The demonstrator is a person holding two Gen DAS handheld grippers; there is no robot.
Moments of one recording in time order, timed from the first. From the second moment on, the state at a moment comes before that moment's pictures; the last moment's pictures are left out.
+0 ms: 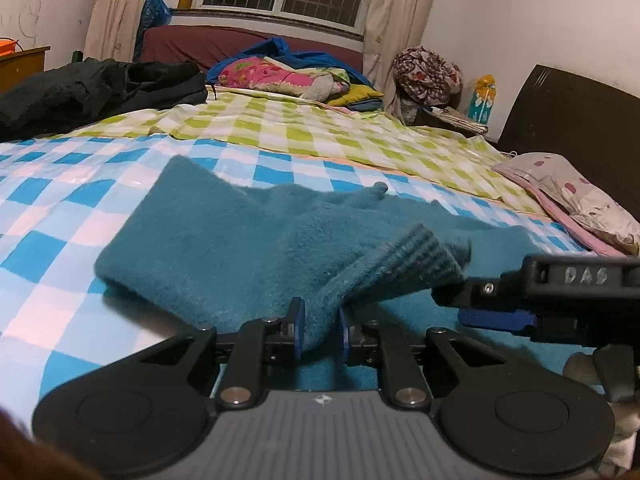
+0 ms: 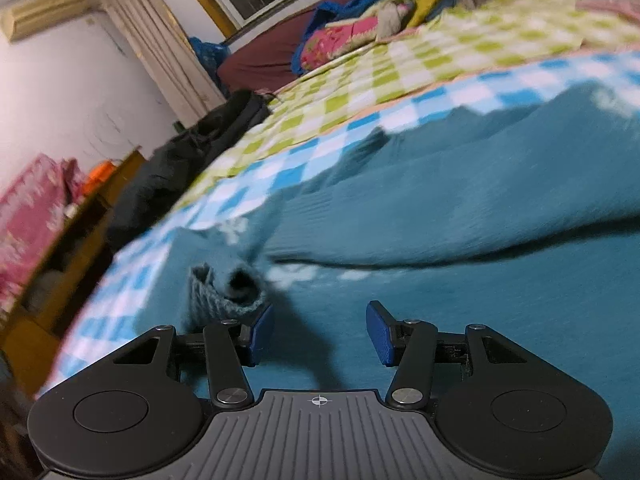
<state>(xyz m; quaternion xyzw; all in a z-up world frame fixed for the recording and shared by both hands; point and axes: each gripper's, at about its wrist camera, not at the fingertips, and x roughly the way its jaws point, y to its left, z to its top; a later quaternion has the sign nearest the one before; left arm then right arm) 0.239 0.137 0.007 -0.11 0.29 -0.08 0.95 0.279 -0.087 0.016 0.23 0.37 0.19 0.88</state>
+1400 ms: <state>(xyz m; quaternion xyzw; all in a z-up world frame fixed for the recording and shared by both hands) 0.211 0.121 0.006 -0.05 0.26 -0.14 0.95 0.286 -0.077 0.009 0.36 0.45 0.18 0.80</state>
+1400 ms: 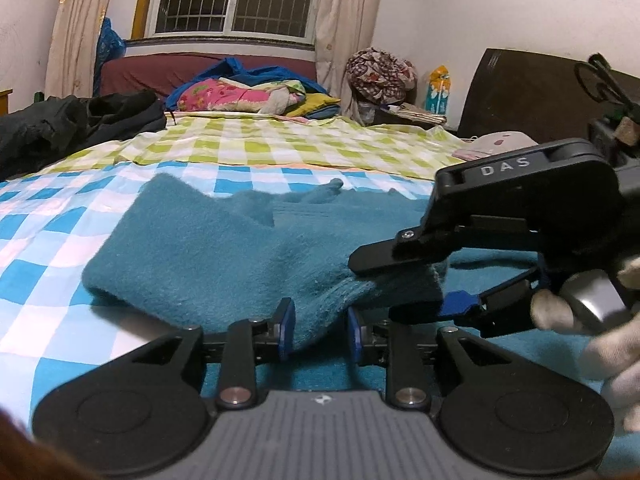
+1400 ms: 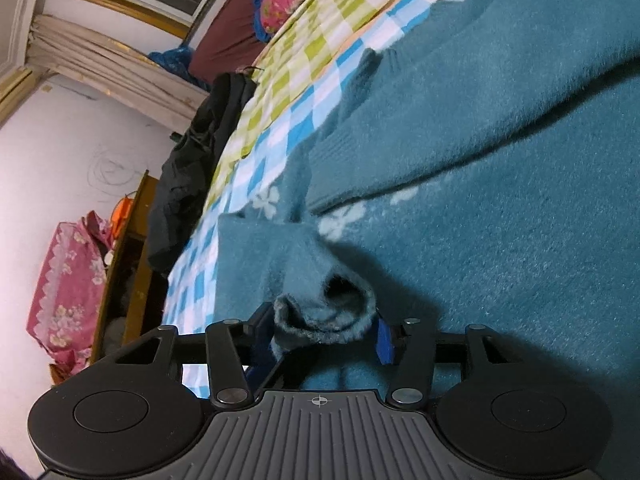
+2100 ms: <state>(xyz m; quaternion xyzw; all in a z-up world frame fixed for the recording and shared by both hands) 0.191 0.092 0.014 -0.02 0.24 -0.23 0.94 0.288 -0.087 0.009 0.34 0.46 0.20 0.79</state>
